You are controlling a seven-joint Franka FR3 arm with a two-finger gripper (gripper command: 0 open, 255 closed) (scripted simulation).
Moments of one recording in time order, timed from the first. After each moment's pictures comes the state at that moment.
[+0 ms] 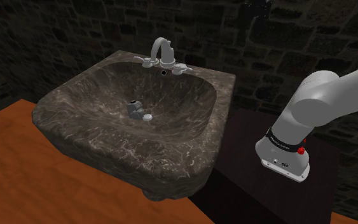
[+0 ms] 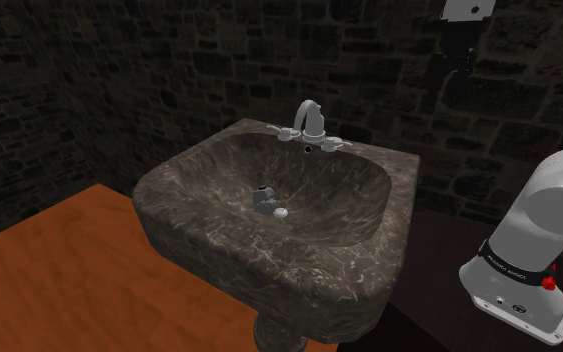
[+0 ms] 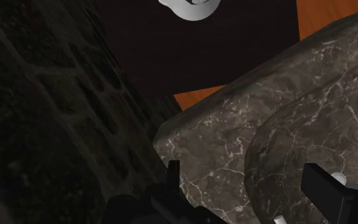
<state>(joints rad) 0.01 -0.78 -0.07 -2.31 -0.05 1.46 0.15</state>
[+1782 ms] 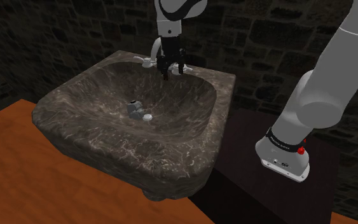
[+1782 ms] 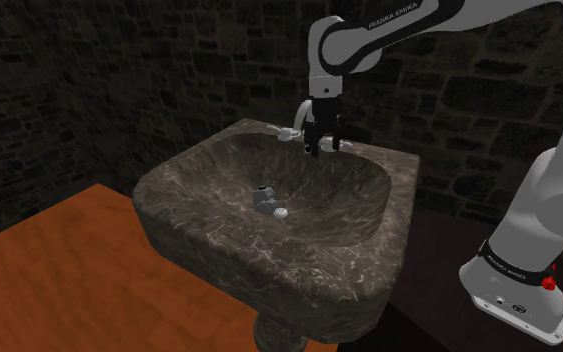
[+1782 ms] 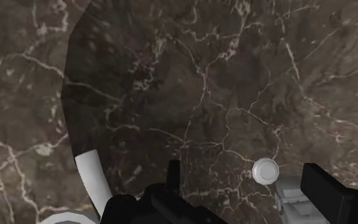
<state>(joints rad) 0.18 0.02 0.08 -2.04 0.14 1.87 0.22</state>
